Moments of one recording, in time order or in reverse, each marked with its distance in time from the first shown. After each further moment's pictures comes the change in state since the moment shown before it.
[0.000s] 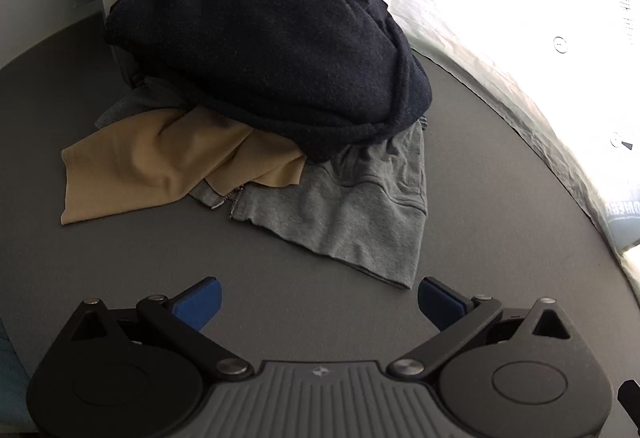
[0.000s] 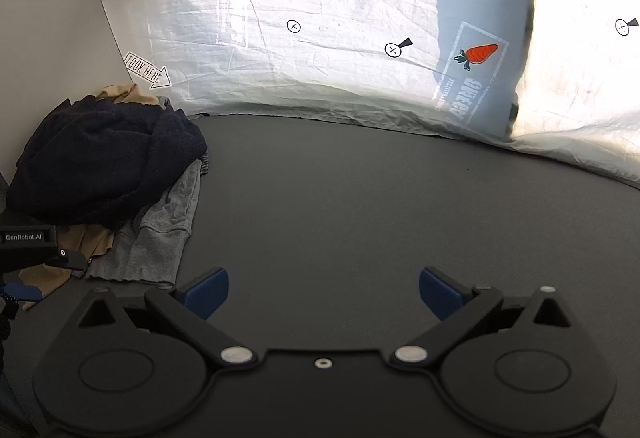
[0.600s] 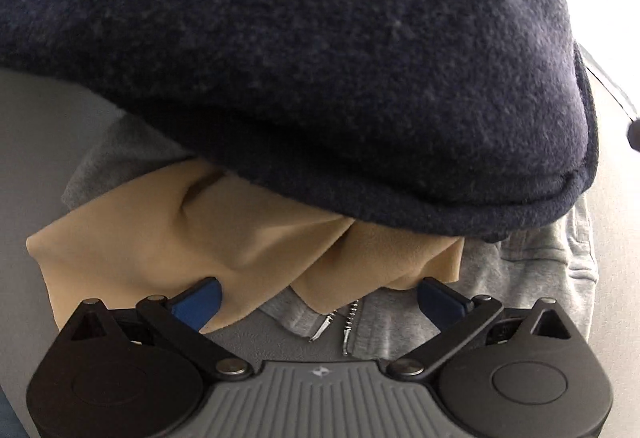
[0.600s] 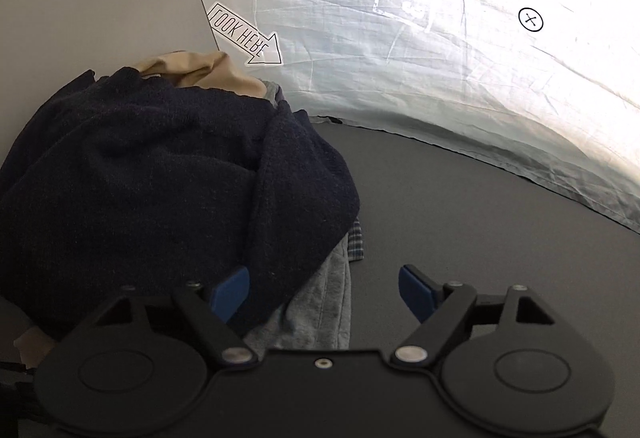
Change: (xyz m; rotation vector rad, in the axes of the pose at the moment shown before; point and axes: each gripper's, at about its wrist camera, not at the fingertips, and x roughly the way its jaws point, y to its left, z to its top) left arm 0.116 0.048 0.075 0.091 0.132 0.166; right arm 0.214 0.177 0.116 -0.153 0.034 0.233
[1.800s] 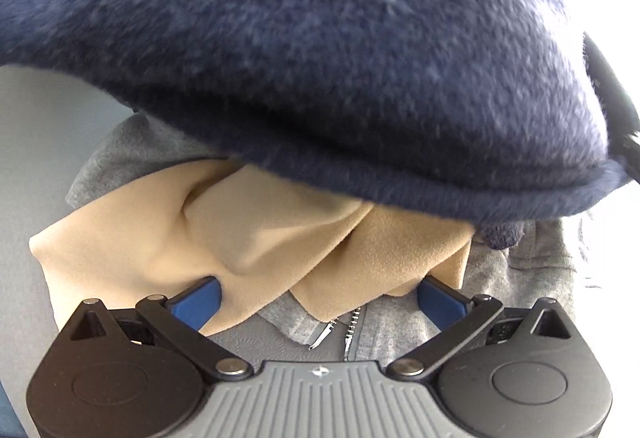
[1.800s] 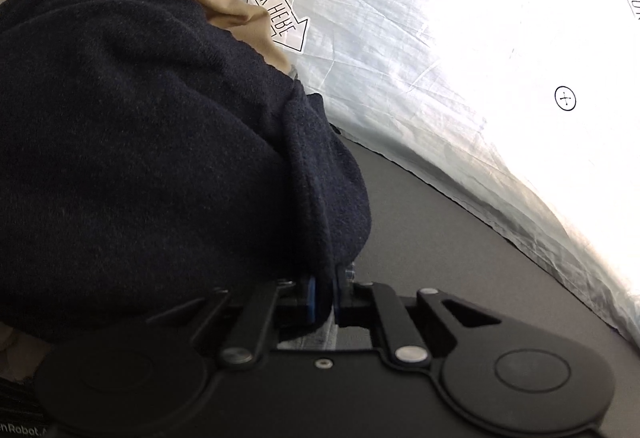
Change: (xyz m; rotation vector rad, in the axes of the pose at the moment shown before) left arm 0.007 -0.008 0.012 -0.024 -0.053 0.029; right arm 0.012 0.048 -0.036 -0.321 -0.095 -0.271
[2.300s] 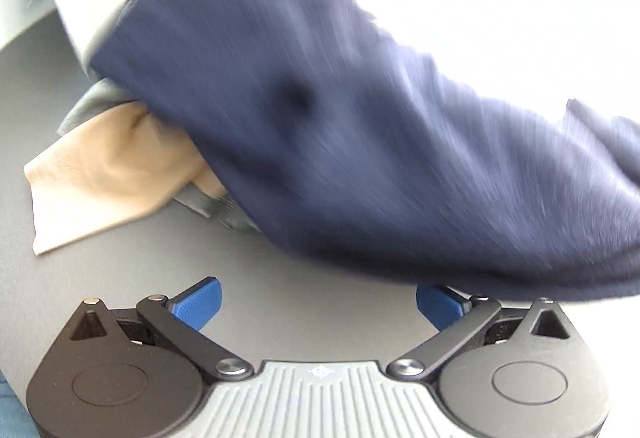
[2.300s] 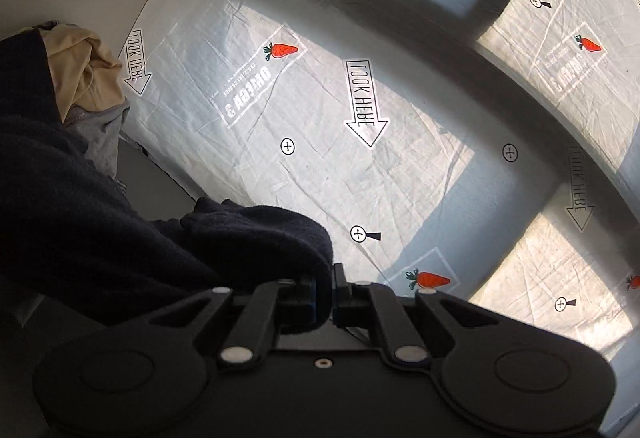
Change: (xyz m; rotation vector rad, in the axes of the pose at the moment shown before) left arm -0.100 -0.060 -0.073 0.088 -0.020 -0.215; right arm -0.224 -0.133 -0.140 -0.118 -0.163 -0.525
